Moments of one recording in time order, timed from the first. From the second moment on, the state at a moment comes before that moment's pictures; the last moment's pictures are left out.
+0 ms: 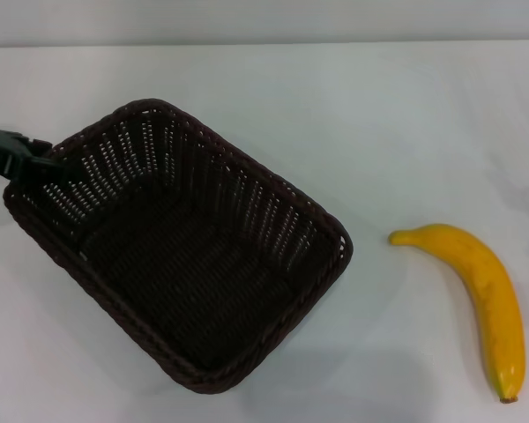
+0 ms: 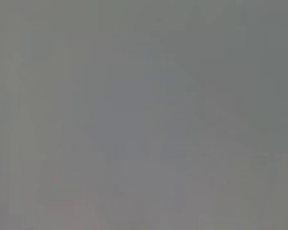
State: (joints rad) left arm -0.63 -1.85 0.78 0.78 2.32 1.45 -1.92; right arm 0.31 2.01 2.12 0.10 -0.41 1.40 -2.66
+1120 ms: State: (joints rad) left arm -0.64 -1.88 0.81 0.78 2.31 1.43 -1.94; right arm 0.32 2.01 2.12 0.10 -0.41 1.38 -2.65
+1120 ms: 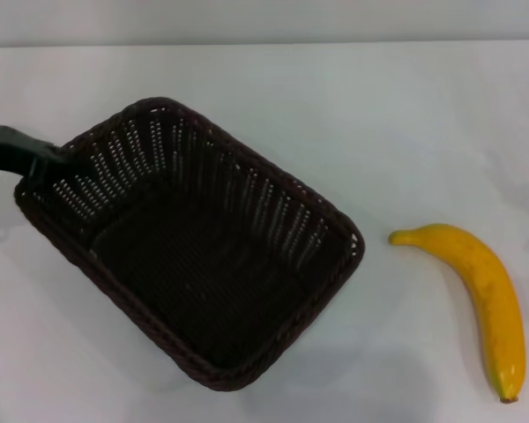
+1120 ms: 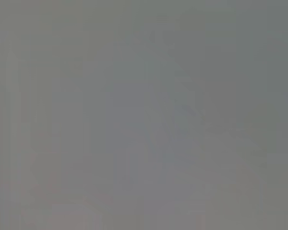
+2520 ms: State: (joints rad) left arm -0.37 -2.08 1.05 1.37 2.26 1.35 -2.94; right arm 0.32 1.90 2.13 0.27 -0.40 1.27 -2.61
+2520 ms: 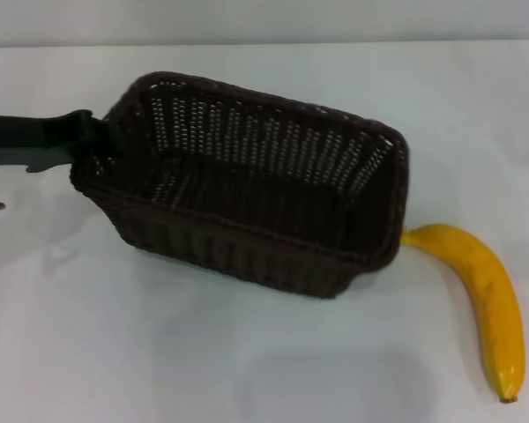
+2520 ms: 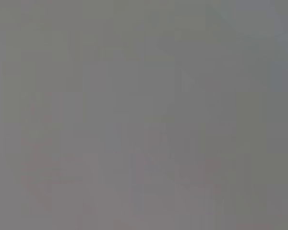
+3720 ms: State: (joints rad) left arm -0.29 -2.06 1.10 1.37 2.19 1.36 -2.94; right arm 0.32 1.90 2.13 0.30 -0.40 1.21 -2.62
